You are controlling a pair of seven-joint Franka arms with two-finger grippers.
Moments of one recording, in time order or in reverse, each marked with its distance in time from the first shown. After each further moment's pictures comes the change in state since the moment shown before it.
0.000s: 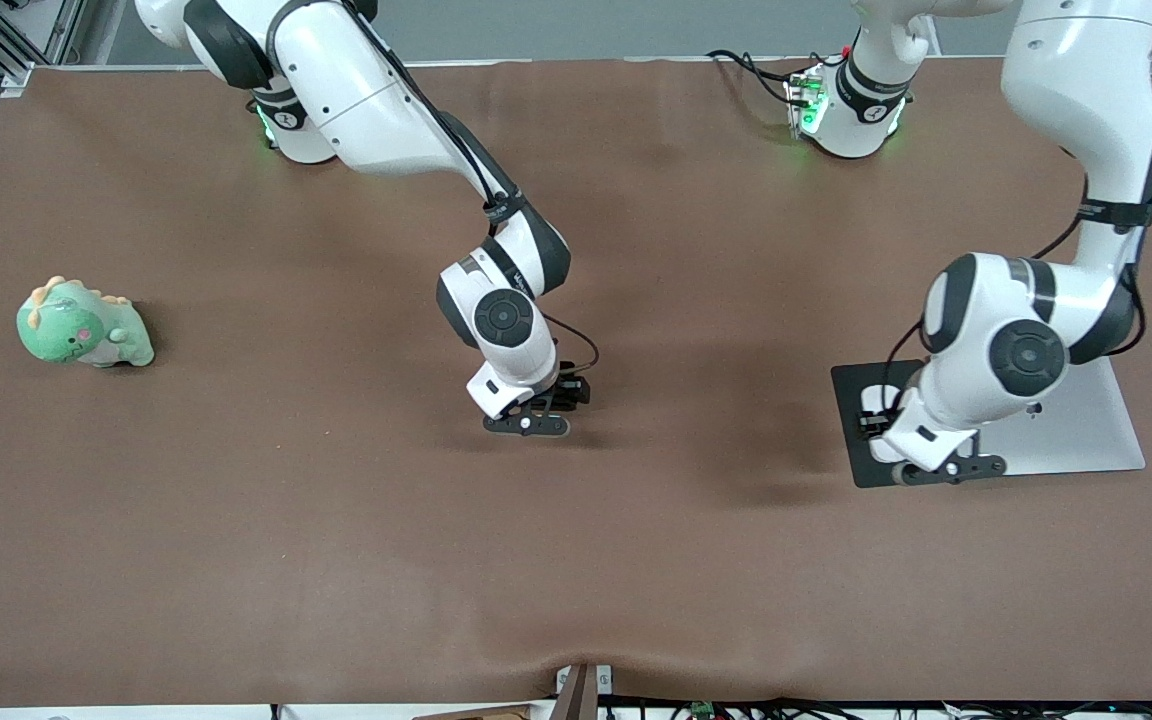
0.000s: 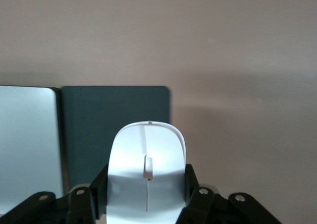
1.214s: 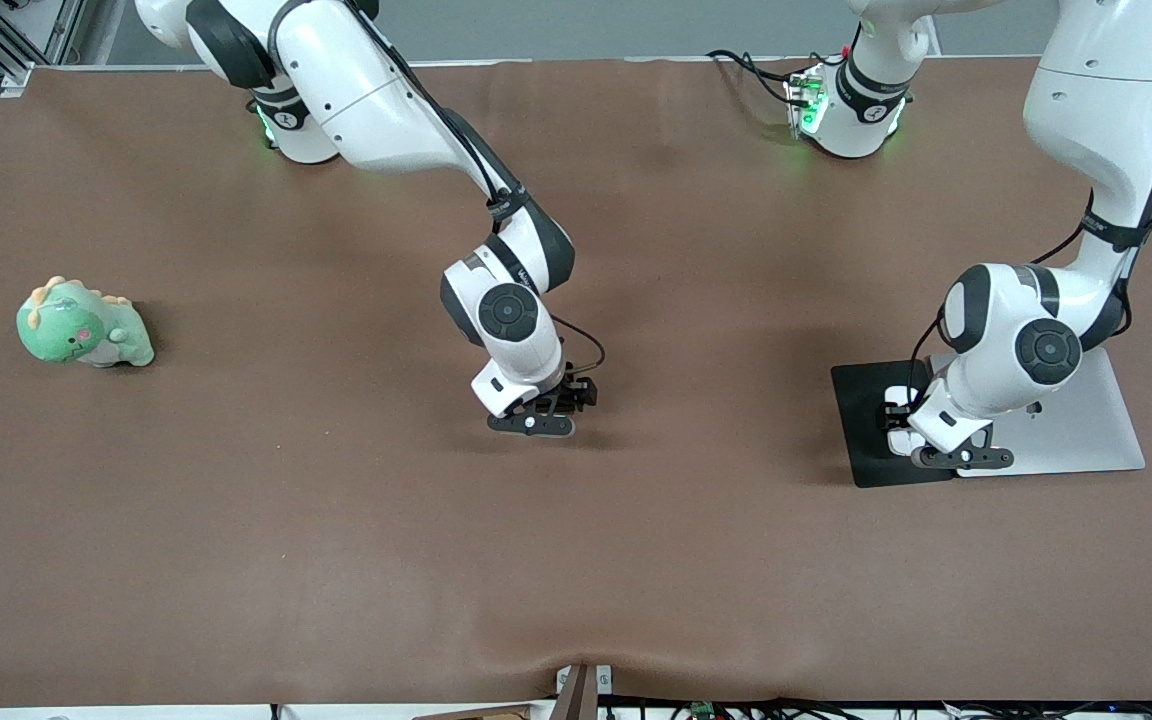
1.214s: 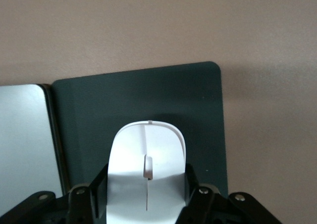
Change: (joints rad) left arm 0.127 0.044 -0.040 -0.196 -0.001 0.276 0.176; right arm 0.010 0.005 0.001 0.021 -0.017 0.013 0.022
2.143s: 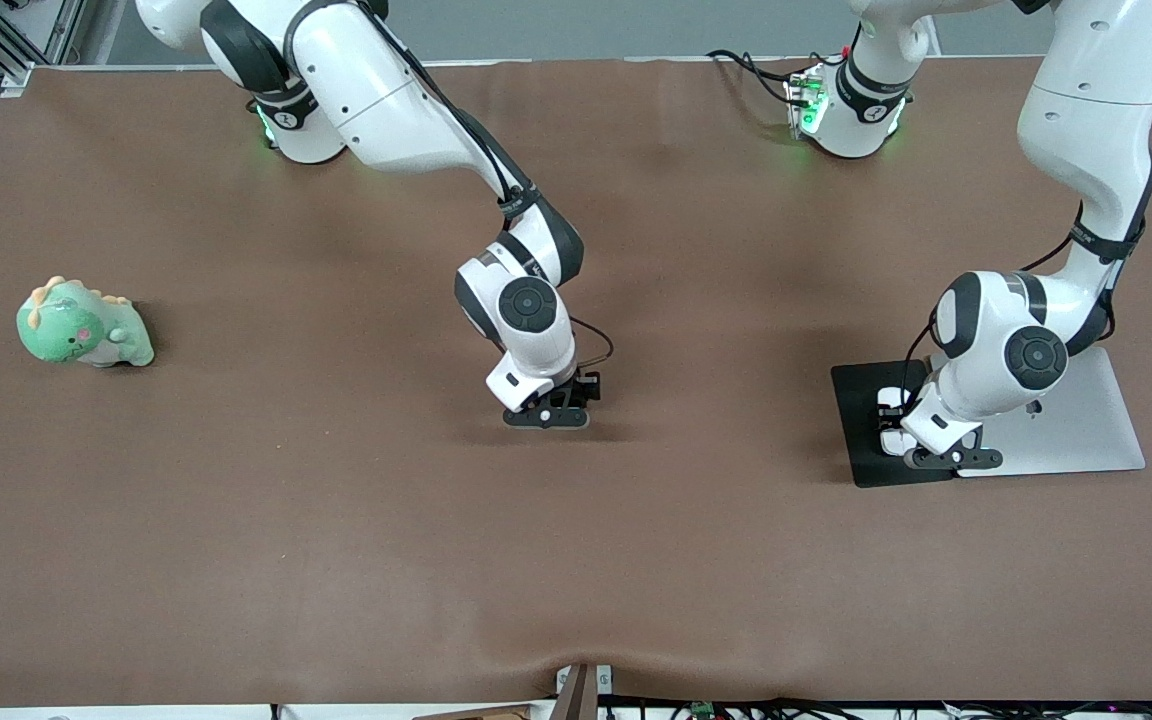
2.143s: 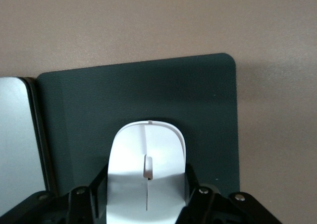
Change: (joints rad) left arm 0.013 0.046 0.000 -0.004 0.000 0.041 0.000; right arm 0.028 0.026 -0.005 0.012 -0.034 0.021 0.001
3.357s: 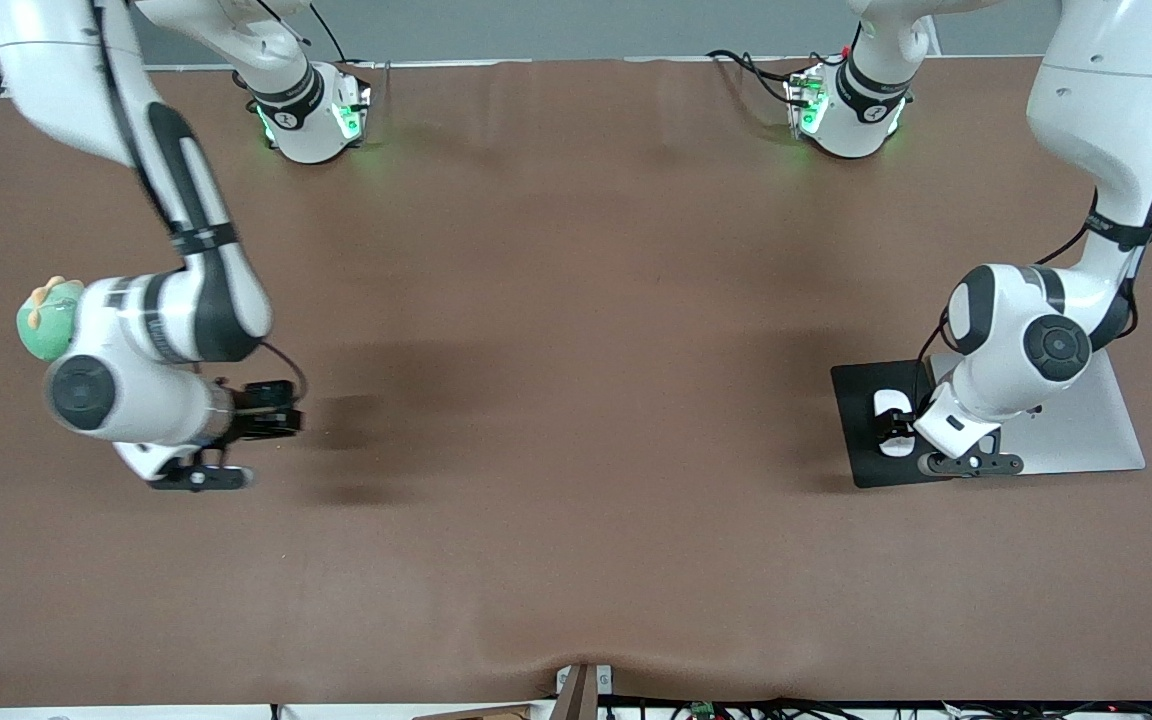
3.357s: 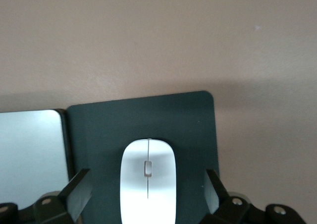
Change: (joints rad) left arm -0.003 -0.077 -0.009 0.035 0.000 -0.034 0.000; right arm -0.649 -0.388 -0.036 -0.279 -0.001 -0.376 -0.740
